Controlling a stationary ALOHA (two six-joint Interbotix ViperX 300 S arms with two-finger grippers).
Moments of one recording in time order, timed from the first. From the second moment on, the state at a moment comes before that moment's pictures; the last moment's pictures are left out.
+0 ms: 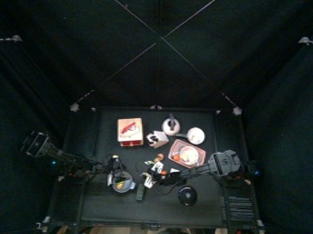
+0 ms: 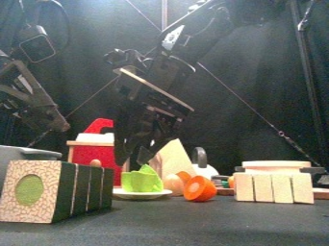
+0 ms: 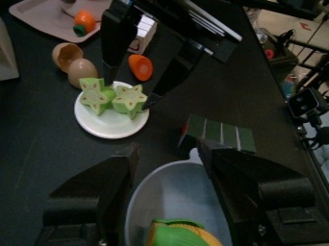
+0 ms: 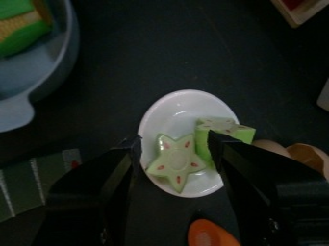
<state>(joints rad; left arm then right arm) -0.31 -0.38 1.29 -0.51 -0.51 0.11 0.19 0.37 0.14 -0.79 0.62 1.25</state>
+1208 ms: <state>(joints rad) -0.37 -0.69 1.42 -0.65 -0.29 0.11 0.08 0.55 -0.04 -0.57 0.29 1.25</state>
